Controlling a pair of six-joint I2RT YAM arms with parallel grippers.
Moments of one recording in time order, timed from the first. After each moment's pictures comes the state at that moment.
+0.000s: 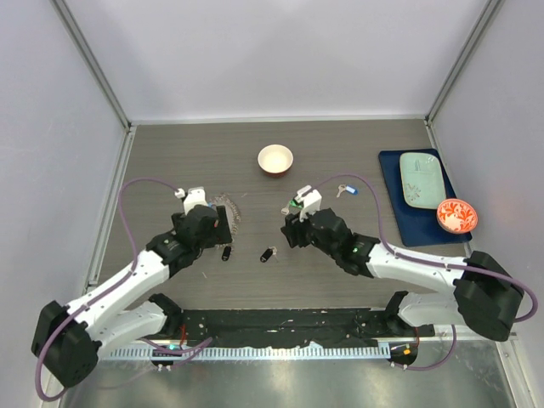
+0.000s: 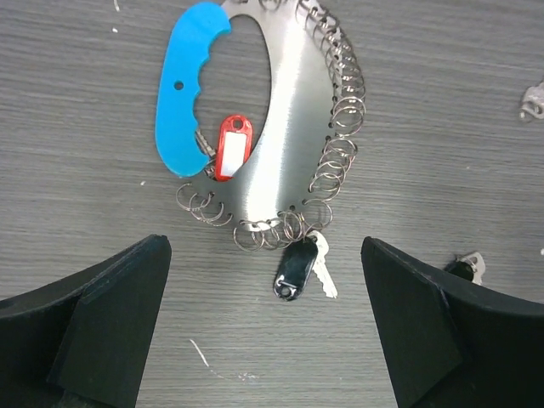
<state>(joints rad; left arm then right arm) -0.63 0.92 0.60 -0.45 -0.44 -0.60 0.92 1.24 0.62 0.18 0.21 0.22</state>
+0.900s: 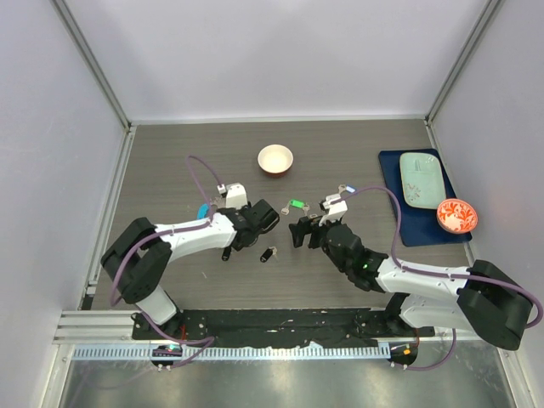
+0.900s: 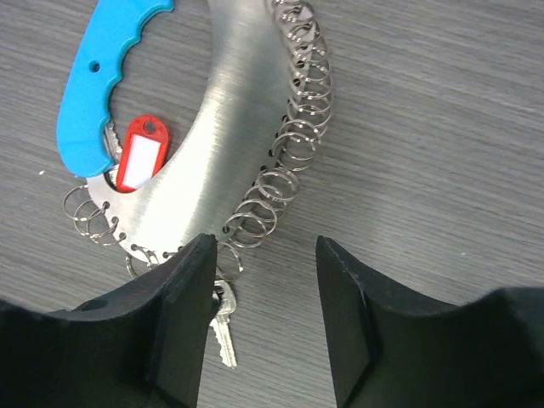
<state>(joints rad) -0.86 1.62 0.95 -0.55 -0.76 -1.03 0.92 1.14 0.36 0.51 0.45 0.38</state>
